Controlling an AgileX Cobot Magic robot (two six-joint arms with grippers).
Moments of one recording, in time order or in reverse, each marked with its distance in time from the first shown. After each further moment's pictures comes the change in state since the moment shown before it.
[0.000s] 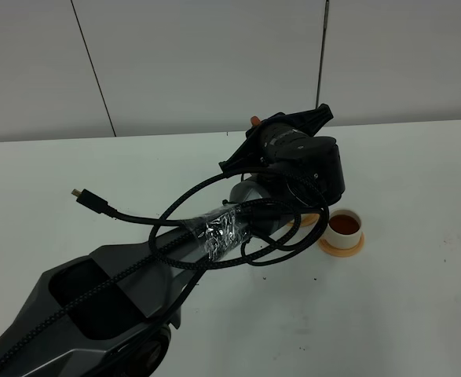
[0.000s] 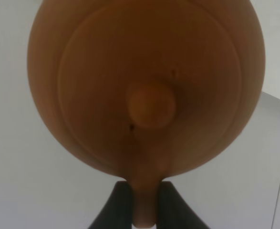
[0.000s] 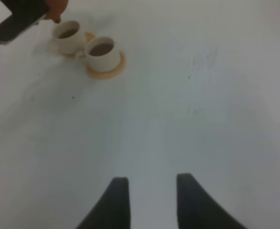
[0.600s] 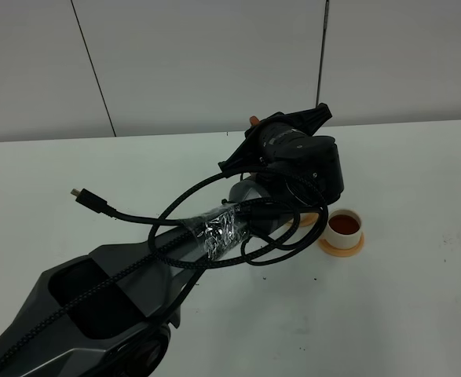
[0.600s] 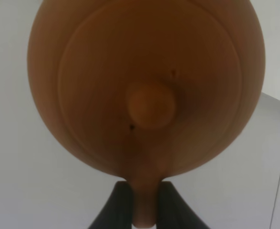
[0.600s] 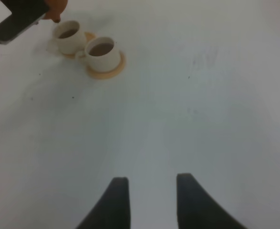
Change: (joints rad) left arm 0.002 0.000 0.000 0.000 0.000 -0.005; right arm 0.000 0.000 0.000 0.000 0.000 0.000
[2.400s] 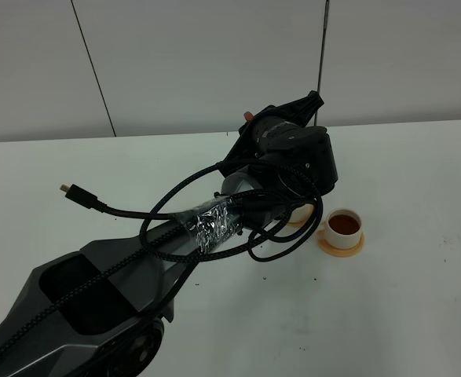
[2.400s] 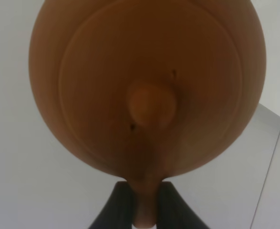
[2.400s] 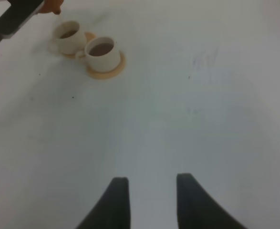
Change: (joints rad) left arm 0.016 -0.019 0.000 -0.022 -0.005 -0.094; right arm 0.000 0.000 0.000 0.000 0.000 0.000
